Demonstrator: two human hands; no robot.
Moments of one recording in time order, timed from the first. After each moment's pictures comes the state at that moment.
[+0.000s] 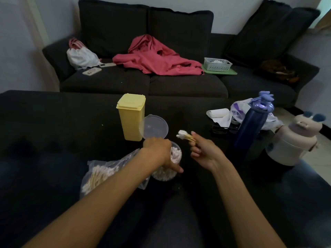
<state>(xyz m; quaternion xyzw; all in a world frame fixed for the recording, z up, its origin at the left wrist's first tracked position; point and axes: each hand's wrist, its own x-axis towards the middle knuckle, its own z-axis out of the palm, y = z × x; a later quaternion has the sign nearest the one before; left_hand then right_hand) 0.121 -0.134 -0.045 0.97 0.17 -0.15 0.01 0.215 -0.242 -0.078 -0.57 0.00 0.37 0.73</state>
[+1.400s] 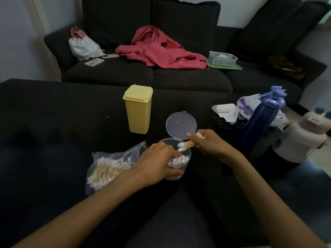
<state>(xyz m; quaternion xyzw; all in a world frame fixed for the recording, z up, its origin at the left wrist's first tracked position) 0.070 -0.121 -0.085 0.98 0.04 0.05 0.17 0.210 -0.241 -0.065 -0.82 -0.27 0.28 0.41</state>
